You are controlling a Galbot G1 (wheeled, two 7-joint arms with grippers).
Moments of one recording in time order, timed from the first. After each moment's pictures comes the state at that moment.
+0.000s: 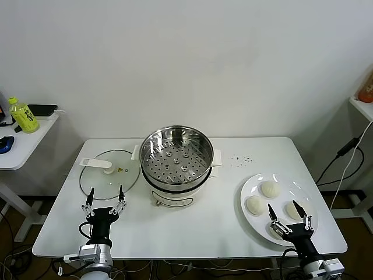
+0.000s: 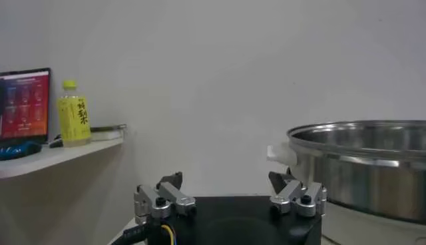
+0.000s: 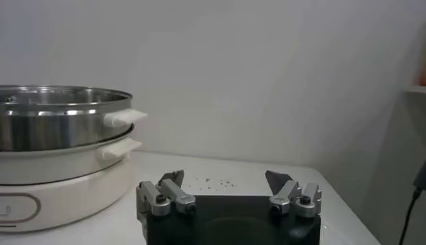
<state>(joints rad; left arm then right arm) 1.61 -1.58 -0.59 -2.00 0.06 -0.10 -0.09 -1.82 1.07 0.65 1.99 0.42 0.19 0.02</state>
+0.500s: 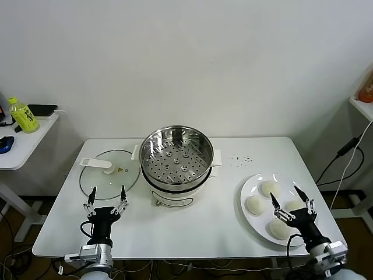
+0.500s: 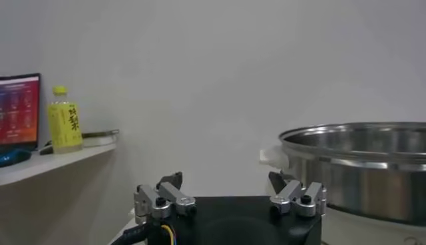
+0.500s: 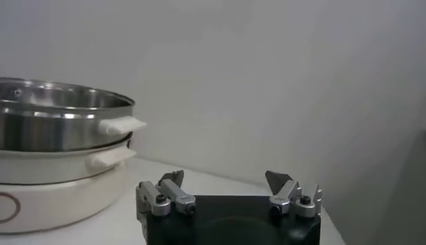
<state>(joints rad) 1.61 -1.57 -0.58 -2.00 0.07 -0.11 -0.08 -1.69 0.98 0.71 1.93 0.36 0.13 -0.10</state>
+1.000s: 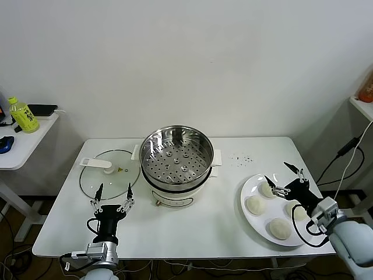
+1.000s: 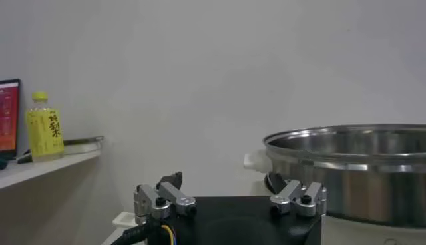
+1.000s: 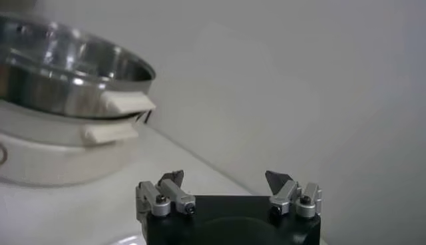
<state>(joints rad) 1.59 -1.58 -0.56 -1.97 0.10 -0.13 -0.05 -1.42 0.76 0.64 1.85 0.26 -0.13 -0.31</state>
